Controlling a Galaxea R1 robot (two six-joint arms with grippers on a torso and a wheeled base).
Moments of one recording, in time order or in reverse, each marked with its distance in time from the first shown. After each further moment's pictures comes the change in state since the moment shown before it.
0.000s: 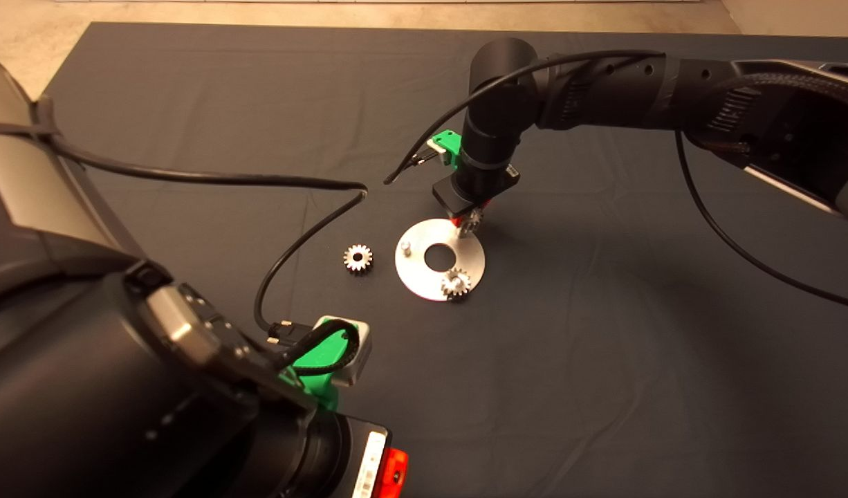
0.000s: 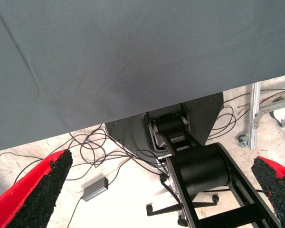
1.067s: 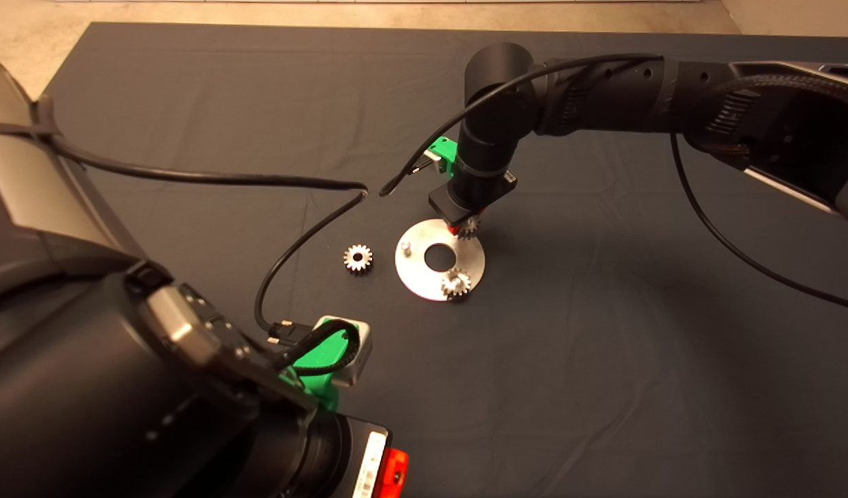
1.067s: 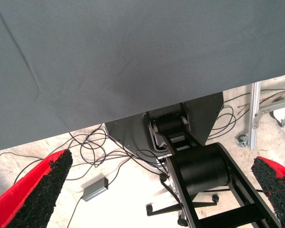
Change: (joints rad) left arm 0.000 0.000 0.000 0.000 0.000 0.000; right arm 0.000 0.000 0.032 0.000 0.010 0.000
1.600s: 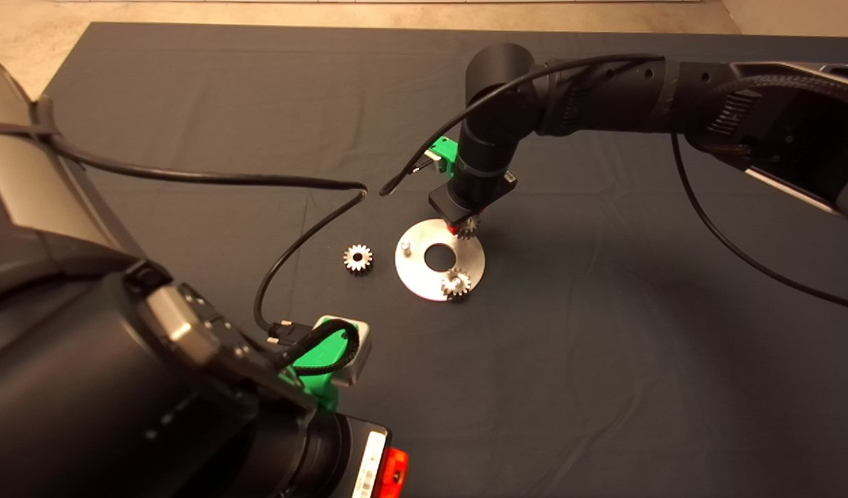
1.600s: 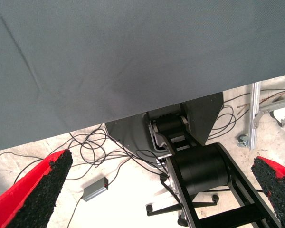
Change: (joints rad) left arm 0.000 0.000 0.000 0.000 0.000 0.000; right arm 0.000 -0.003 0.000 -0.001 0.005 -0.001
